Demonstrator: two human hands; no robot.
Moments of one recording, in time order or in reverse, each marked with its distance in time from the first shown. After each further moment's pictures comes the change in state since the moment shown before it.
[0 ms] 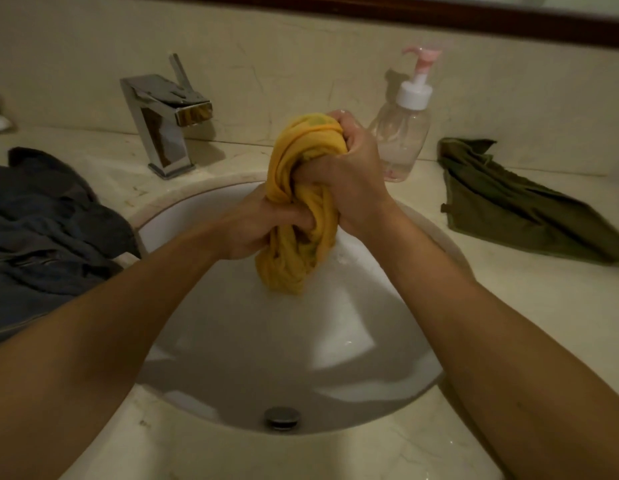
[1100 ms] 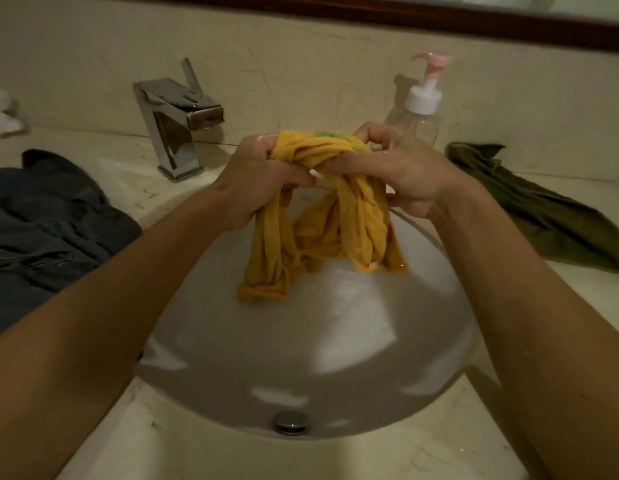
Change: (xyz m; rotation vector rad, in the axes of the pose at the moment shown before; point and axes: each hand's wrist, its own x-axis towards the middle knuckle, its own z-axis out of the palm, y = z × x) left_hand 0.005 0.048 -0.003 0.139 0.385 0.101; right_hand 0.007 -0.038 -0.045 -0.219 -0.231 0.342
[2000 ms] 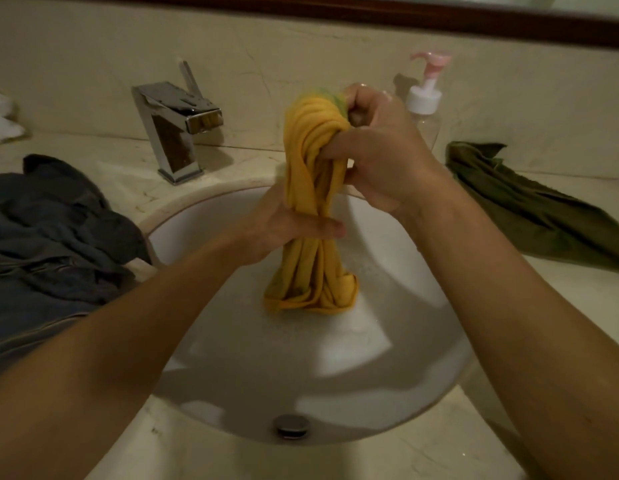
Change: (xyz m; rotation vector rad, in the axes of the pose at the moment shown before) left_hand -0.012 -0.038 0.022 0.040 -0.265 0.092; right_hand 0.002 -0.017 0.029 0.151 0.093 -0.240
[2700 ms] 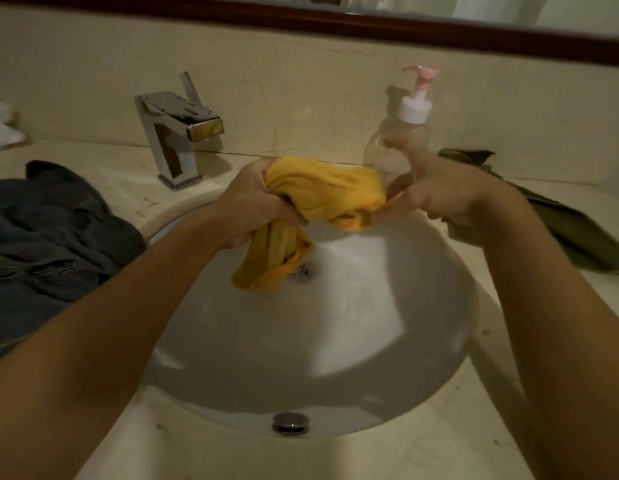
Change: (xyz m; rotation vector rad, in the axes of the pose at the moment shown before) left_hand 0.005 0.012 -0.029 -0.057 0.223 -0.151; right_hand -0.010 0.014 -0.089 -0.633 -0.208 0.394
